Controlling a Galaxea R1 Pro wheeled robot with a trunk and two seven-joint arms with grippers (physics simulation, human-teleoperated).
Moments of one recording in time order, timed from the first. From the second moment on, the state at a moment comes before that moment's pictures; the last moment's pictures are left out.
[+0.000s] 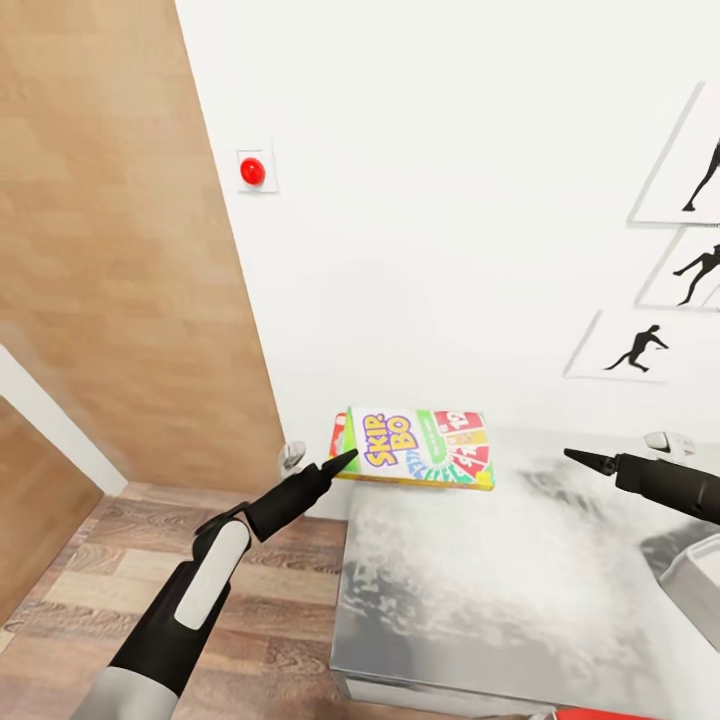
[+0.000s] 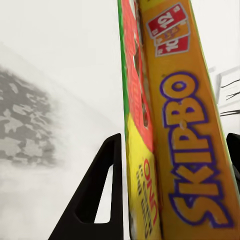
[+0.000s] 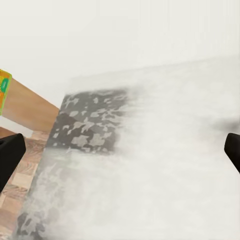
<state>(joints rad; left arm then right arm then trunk) -0.49 -0.02 -0.20 -1.24 0.94 0.51 -0.39 -0.40 -0.50 -0.37 -1.61 -0.58 1.04 0.55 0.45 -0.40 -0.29</state>
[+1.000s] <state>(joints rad) -0.49 -0.04 -0.20 -1.23 0.93 0.50 -0.44 -0.39 -0.51 -0.36 -1.61 -0.59 1.04 0.63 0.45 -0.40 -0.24</state>
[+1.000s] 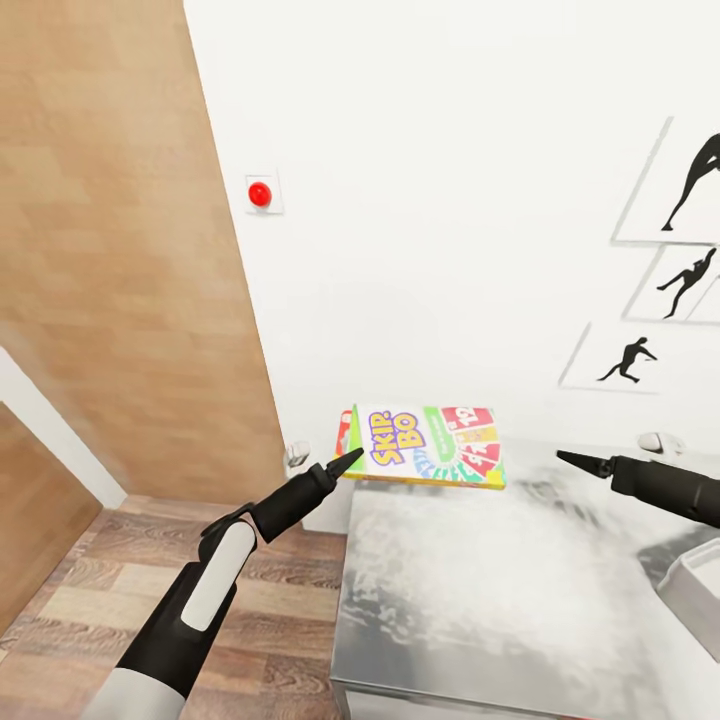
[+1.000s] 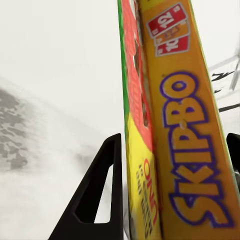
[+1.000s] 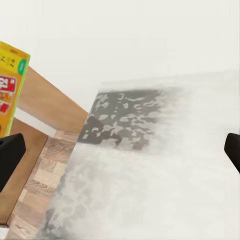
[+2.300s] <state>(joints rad) -0.49 -0.02 -0.32 -1.22 0.81 0.45 -0.48 -0.37 -0.51 -0.35 -1.60 -0.59 1.04 0.92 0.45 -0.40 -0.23</state>
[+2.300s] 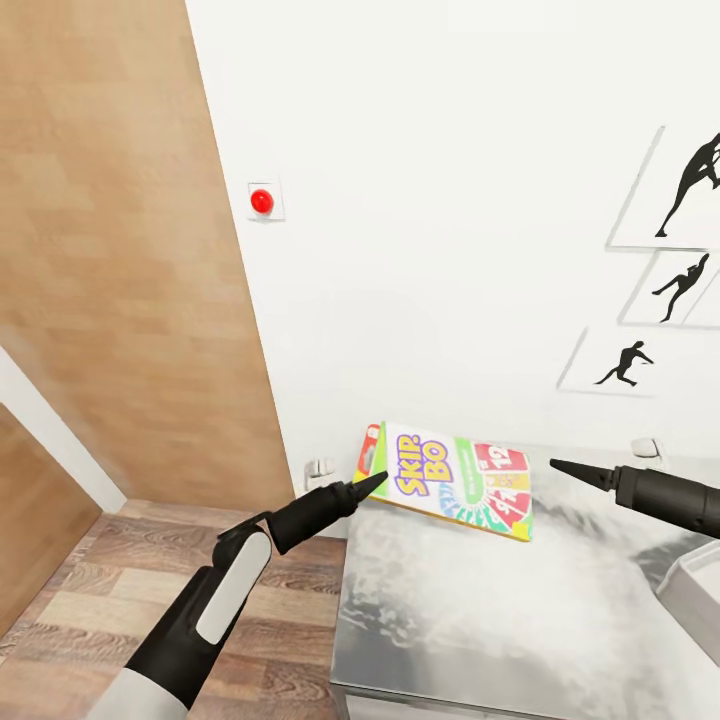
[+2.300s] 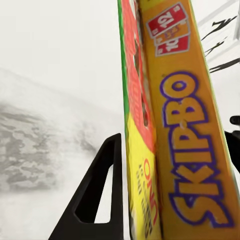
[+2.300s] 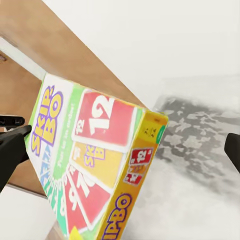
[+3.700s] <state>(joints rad) -0.49 -0.03 -0.31 -1.22 0.84 0.40 -0.53 -0.36 -0.49 -0.31 -1.59 -0.59 1.04 0.93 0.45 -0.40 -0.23</state>
